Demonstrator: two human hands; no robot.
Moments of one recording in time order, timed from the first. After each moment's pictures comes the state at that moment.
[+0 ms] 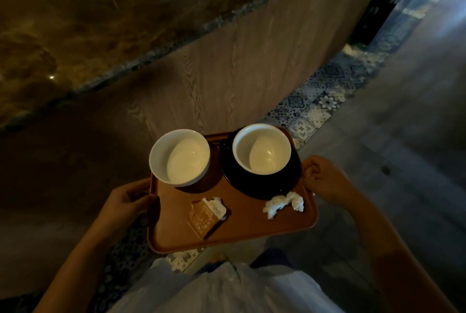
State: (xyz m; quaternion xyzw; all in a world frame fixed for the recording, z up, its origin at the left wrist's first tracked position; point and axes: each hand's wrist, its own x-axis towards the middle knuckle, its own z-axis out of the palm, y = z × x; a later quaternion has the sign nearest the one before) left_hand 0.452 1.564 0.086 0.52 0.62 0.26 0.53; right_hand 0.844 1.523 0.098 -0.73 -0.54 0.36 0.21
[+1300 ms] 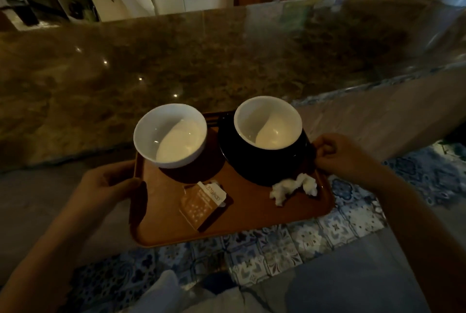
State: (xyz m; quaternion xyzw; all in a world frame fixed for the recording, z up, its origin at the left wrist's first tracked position) left_hand 0.590 1.798 0.168 0.43 0.69 0.43 0.39; right_hand 0.979 1.942 0.189 -0.55 -0.70 0.41 0.17
